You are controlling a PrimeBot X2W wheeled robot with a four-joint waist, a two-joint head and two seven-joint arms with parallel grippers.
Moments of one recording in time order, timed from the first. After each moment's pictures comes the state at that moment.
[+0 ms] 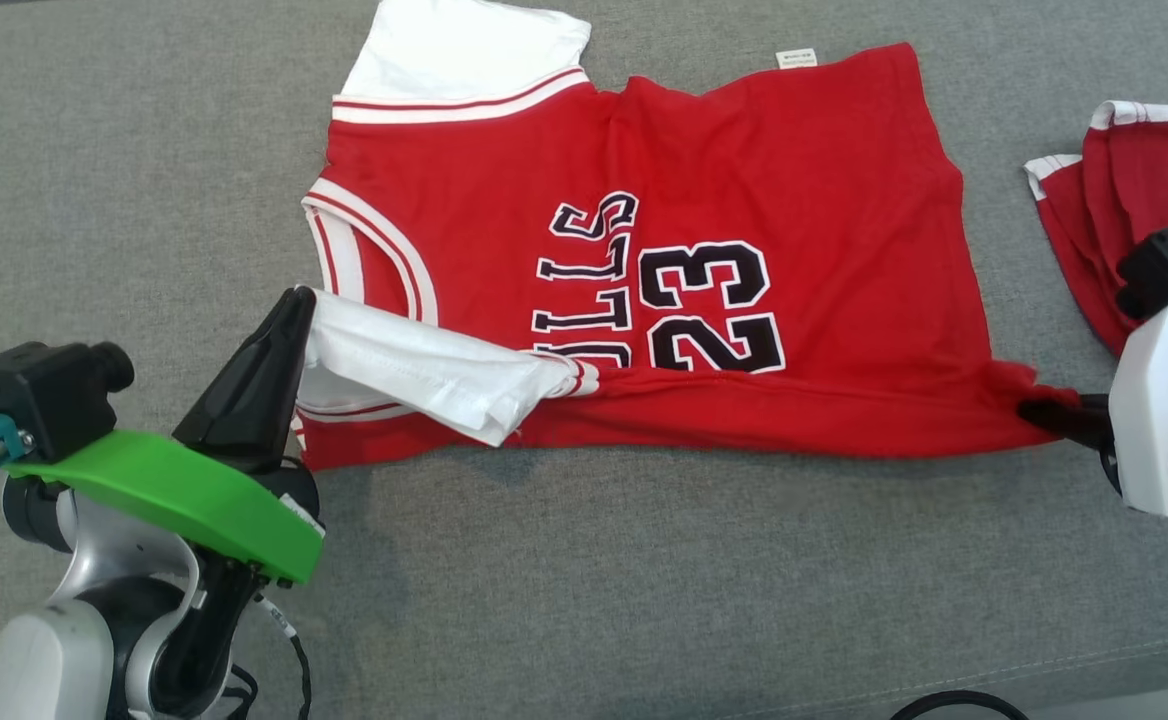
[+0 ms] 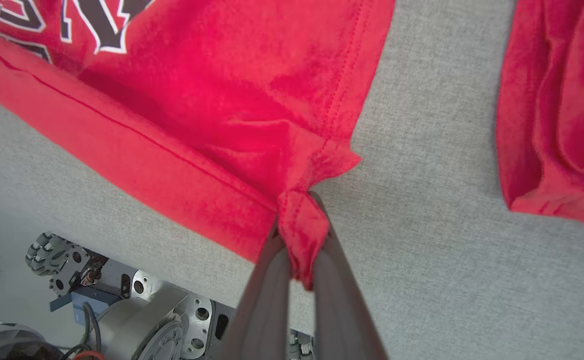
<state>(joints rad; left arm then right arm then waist) -0.18 0.27 -0.16 -0.38 -0.70 0.07 0.40 -0.35 -0.70 0.19 -0.10 0.89 0.13 1.03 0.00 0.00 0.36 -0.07</state>
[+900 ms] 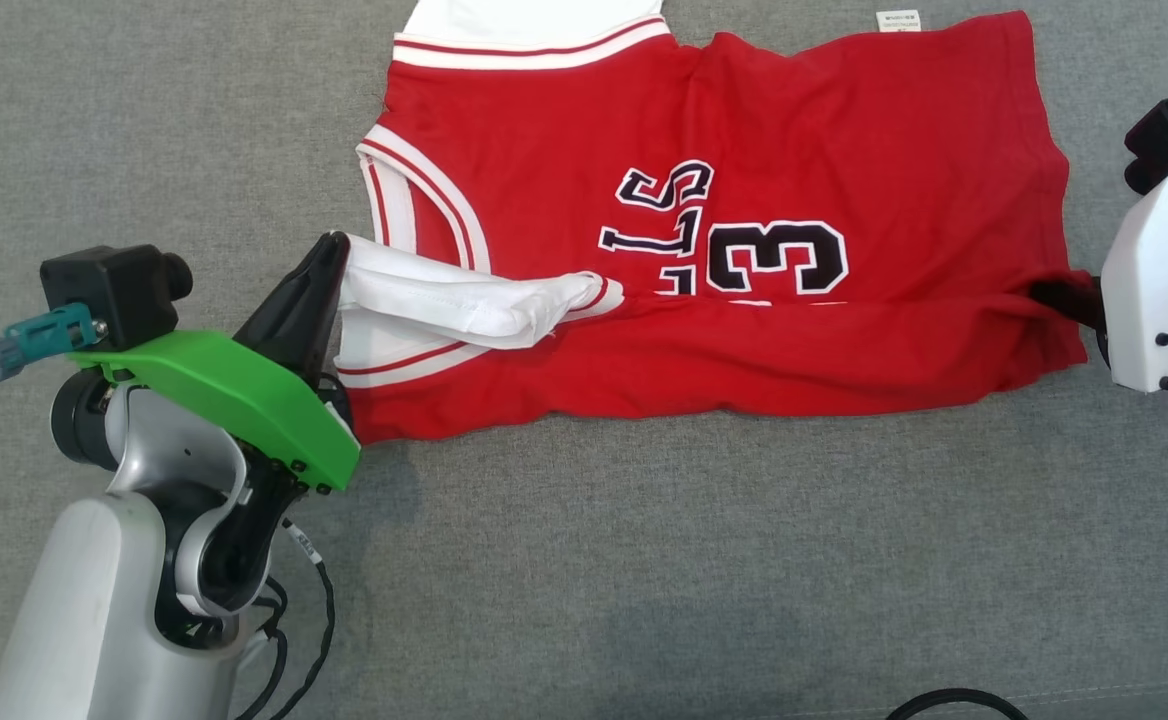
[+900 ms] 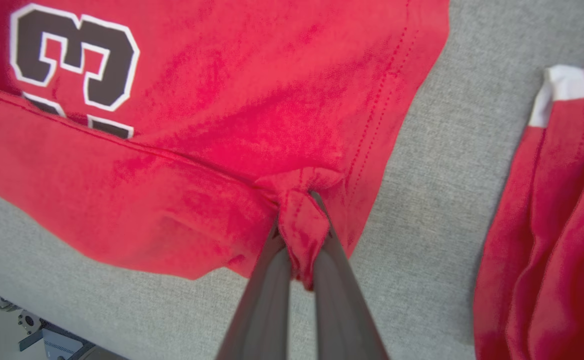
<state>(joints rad) -0.37 0.24 -0.22 -0.16 -0.68 0.06 0.42 -0.60 -0.63 0.22 0.06 0.76 0.13 1.08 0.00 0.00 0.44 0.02</state>
